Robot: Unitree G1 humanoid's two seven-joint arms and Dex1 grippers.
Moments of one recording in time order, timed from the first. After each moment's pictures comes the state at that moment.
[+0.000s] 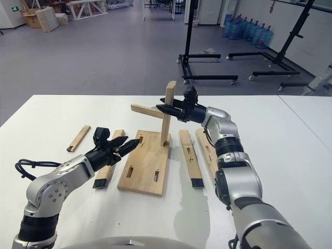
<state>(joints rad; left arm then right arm) -0.08 0.31 0.00 -0.47 -0.78 0.89 -0.19 -0.86 -0.33 -0.04 0.83 0.43 0.21 1.26</state>
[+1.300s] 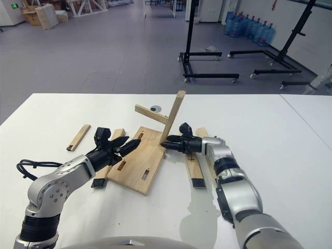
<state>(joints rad) -0.08 0.30 0.00 -0.47 -0.77 0.89 -0.19 -0.71 -0.31 0.11 1.01 0.28 0.16 1.20</state>
